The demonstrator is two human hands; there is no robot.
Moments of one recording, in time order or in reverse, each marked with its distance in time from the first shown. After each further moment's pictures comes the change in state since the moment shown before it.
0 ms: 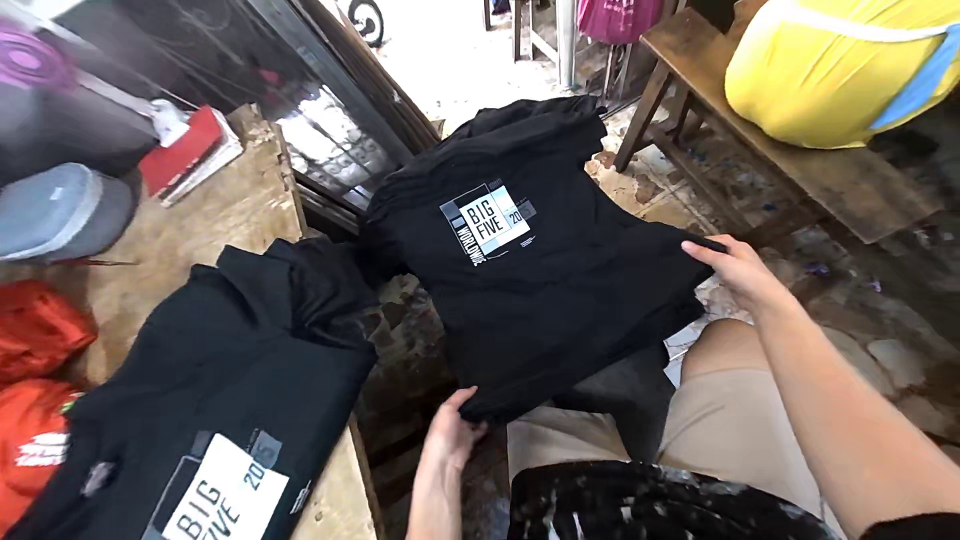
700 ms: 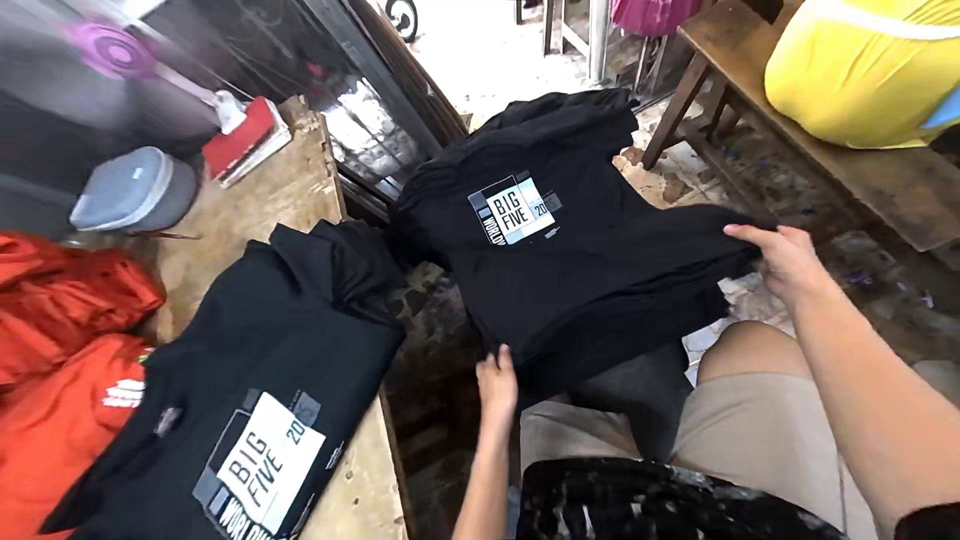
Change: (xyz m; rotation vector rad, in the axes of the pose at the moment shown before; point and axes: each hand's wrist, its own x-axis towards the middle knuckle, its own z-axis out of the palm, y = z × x) left_hand 0.024 -0.020 0.037 0.653 0.125 0.454; right_hand 0.004 -0.014 0.000 0.243 0.141 -0.019
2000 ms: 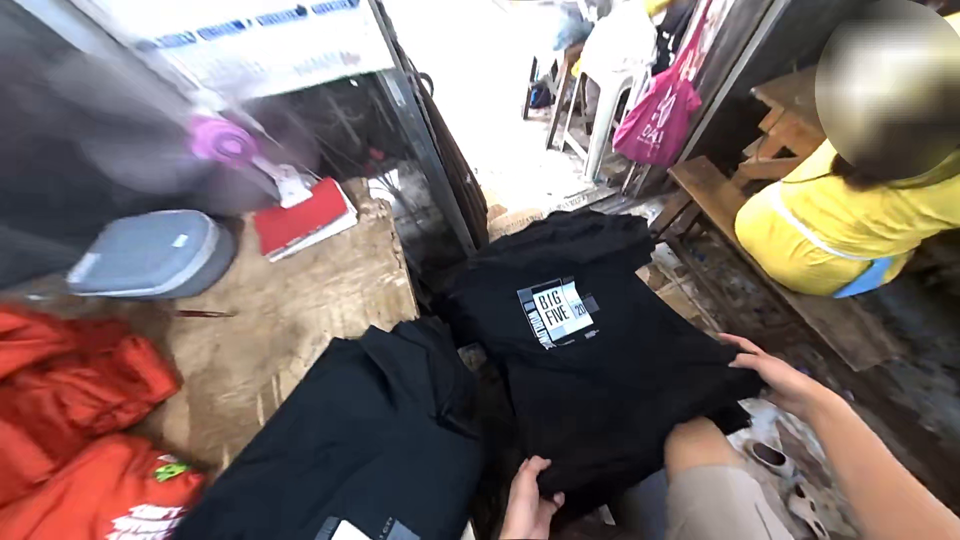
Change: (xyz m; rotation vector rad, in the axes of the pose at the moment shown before) left_hand 0.011 0.071 -0.126 -0.853 -0.358 -0.618; right_hand -0.031 -0.103 0.065 -0.273 -0.318 0.276
